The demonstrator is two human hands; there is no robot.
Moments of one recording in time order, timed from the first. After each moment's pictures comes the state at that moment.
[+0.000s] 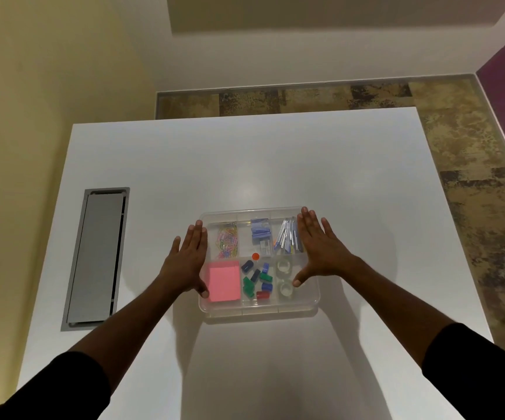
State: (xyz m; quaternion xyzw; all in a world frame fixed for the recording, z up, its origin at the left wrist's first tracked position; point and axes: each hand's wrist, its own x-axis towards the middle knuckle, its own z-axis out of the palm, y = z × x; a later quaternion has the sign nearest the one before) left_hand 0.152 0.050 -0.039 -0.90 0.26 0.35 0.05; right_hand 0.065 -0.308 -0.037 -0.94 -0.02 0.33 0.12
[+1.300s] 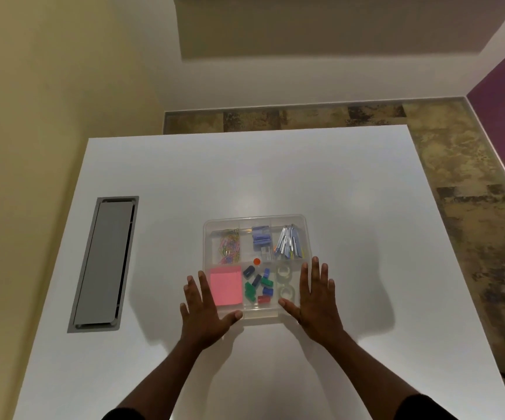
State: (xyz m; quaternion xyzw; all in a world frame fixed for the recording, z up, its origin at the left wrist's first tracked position) left_hand 0.021 0.051 -0.062 -0.92 0.03 0.35 -0.20; right_hand -0.058 -0.235 -0.060 -0.95 0.15 0.23 0.18
